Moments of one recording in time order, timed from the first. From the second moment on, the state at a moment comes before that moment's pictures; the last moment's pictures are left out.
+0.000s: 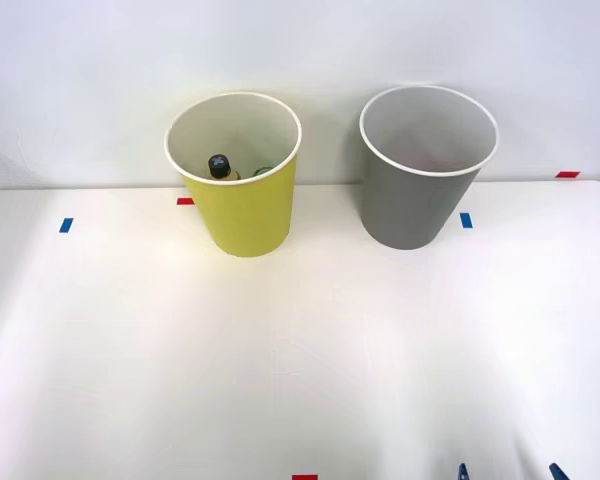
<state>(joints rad) 1.01 -0.18 0.26 -1.79 -0.01 -0.74 1.54</state>
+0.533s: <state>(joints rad) 1.01 -0.18 0.26 -1.79 -0.01 -0.74 1.54</state>
